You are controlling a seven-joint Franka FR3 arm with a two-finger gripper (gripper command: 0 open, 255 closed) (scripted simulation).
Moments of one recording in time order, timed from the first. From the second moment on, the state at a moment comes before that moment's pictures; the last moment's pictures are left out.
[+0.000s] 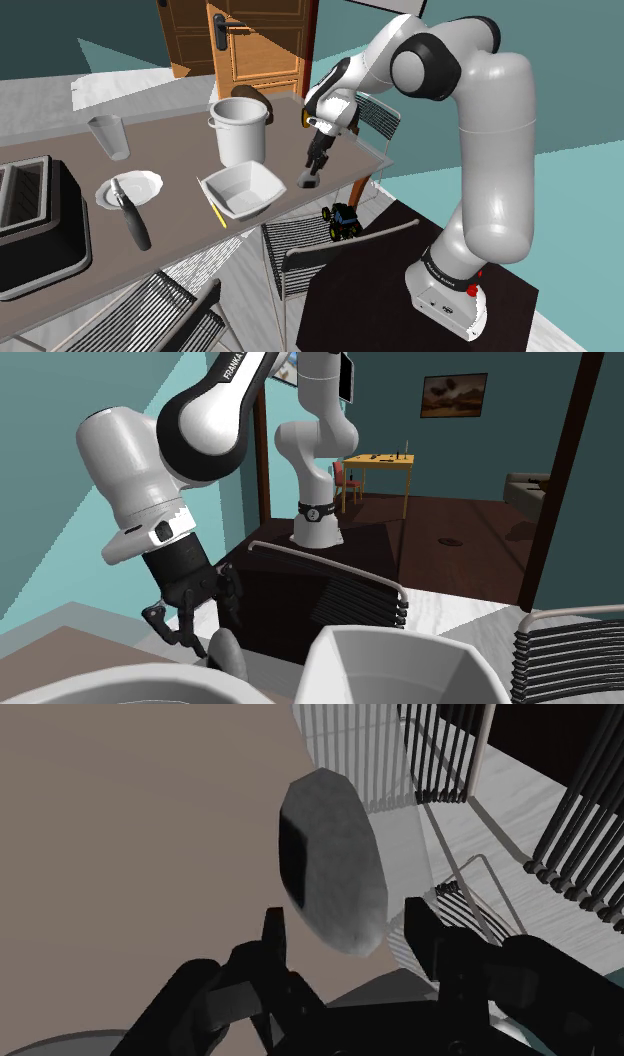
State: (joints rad) arm 0.22 0.51 -0.46 -2.05 0.82 2.26 -1.85
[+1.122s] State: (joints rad) arm 0.24 0.43 -0.50 -2.06 0.76 2.21 -1.79
